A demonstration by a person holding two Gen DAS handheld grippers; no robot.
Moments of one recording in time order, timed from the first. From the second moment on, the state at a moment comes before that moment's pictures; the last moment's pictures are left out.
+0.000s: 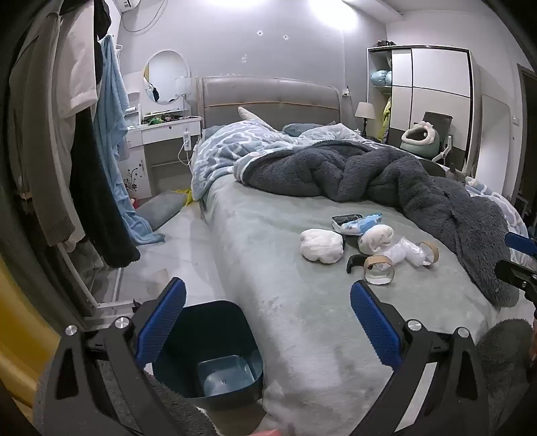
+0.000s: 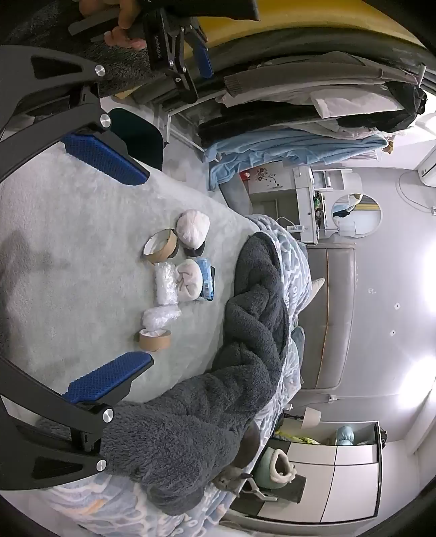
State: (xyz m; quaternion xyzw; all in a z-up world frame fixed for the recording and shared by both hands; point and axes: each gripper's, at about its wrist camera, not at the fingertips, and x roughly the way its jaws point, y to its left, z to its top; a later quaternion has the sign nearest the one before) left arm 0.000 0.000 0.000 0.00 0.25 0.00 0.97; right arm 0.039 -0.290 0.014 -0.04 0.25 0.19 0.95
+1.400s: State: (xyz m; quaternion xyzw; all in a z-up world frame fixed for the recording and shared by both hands) left arm 0.000 -0.001 0.000 0.01 0.26 0.00 0.97; right arm 0.041 -0.291 0.013 -0.04 0.26 0.19 0.95
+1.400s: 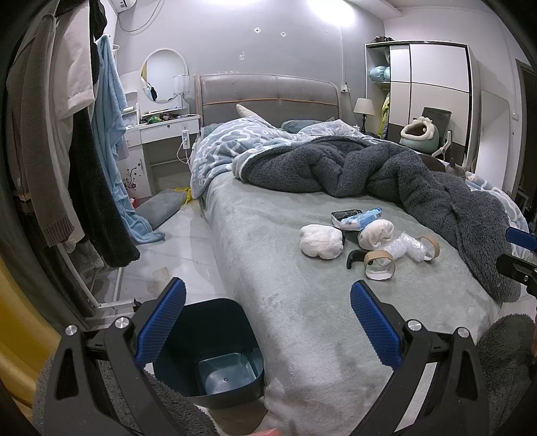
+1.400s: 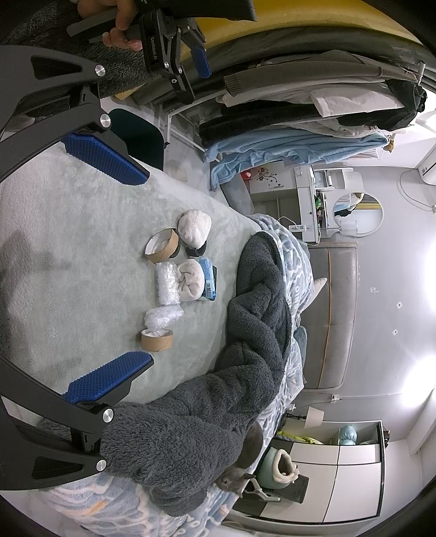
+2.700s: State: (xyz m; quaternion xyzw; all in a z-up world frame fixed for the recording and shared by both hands) left arm 0.000 -0.001 0.000 0.01 0.26 0.00 0.97; right arm 0.042 -0.290 0.011 -0.04 0.26 0.19 0.95
